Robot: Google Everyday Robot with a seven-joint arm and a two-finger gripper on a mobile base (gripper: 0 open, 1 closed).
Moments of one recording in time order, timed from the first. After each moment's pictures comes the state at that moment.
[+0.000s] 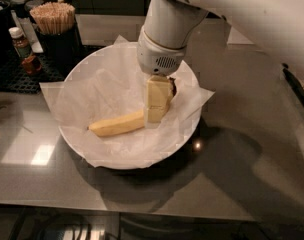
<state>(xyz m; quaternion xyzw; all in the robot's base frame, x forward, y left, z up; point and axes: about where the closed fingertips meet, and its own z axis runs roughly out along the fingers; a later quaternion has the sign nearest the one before) 0.507 0.020 0.896 -0.76 0.63 0.07 0.13</state>
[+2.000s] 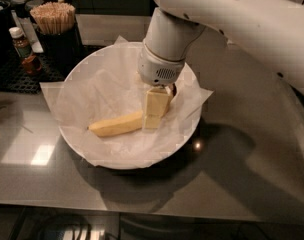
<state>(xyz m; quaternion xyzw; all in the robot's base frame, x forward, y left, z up) 0.503 0.021 0.871 -0.76 0.63 0.09 0.13</state>
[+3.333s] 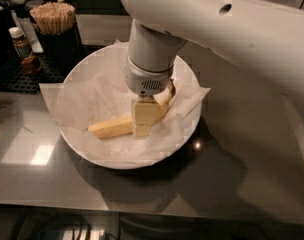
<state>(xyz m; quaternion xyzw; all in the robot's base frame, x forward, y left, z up) 0.485 0.038 0.875 -0.76 0.63 0.02 0.14</state>
